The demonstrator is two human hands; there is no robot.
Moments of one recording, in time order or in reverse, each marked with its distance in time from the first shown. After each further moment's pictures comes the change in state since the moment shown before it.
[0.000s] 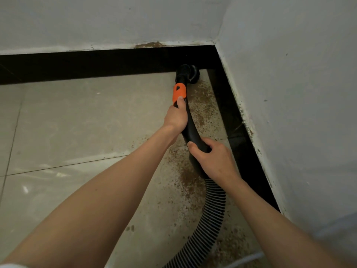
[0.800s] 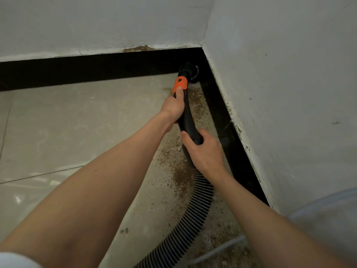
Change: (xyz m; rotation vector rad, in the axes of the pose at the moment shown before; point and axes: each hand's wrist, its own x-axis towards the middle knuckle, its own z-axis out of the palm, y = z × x) left_hand 0.006 0.030 0.007 0.008 -0.086 0.051; right_hand 0.000 -0.016 -0.001 0.043 0.132 0.044
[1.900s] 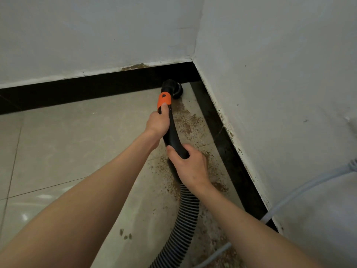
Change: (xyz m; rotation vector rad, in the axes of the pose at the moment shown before) left_hand -0.024 -0.009 -0.021 0.124 0.131 0.026; right_hand -0.029 -0.011 0.013 0.183 -0.047 0.007
